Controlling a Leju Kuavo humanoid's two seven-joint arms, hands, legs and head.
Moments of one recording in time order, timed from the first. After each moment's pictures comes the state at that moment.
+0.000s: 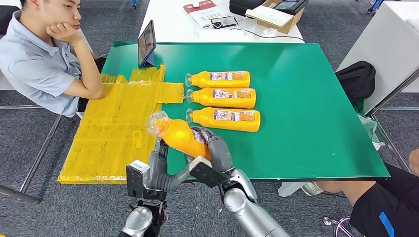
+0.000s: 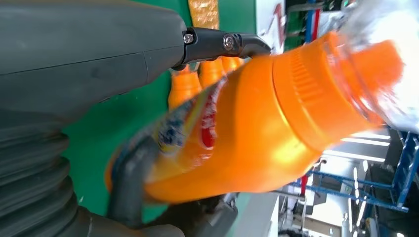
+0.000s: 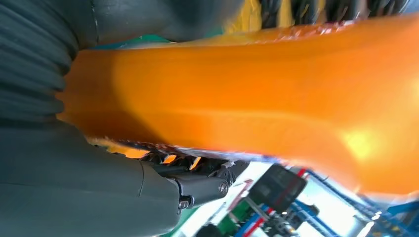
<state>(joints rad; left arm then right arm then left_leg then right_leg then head) -0.08 -0.25 -0.43 -1.28 -0.06 0.22 -0.53 -0.31 0.18 0.44 -1.01 0.46 -0.32 -0.53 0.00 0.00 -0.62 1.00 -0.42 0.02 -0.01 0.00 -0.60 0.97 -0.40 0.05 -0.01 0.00</state>
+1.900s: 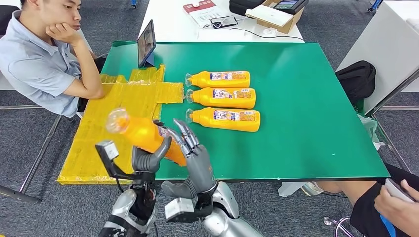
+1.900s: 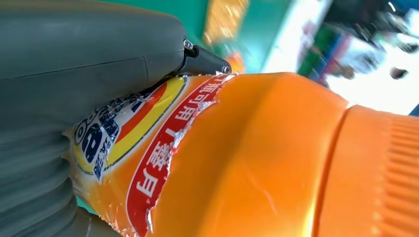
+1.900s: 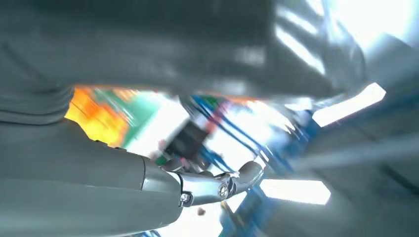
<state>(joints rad) -0.19 -0.25 -0.30 -1.22 0.31 0.18 -0.46 -0.25 0.20 0.67 -1.22 0.44 -0.67 -0.70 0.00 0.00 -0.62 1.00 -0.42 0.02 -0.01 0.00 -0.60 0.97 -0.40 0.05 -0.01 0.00</state>
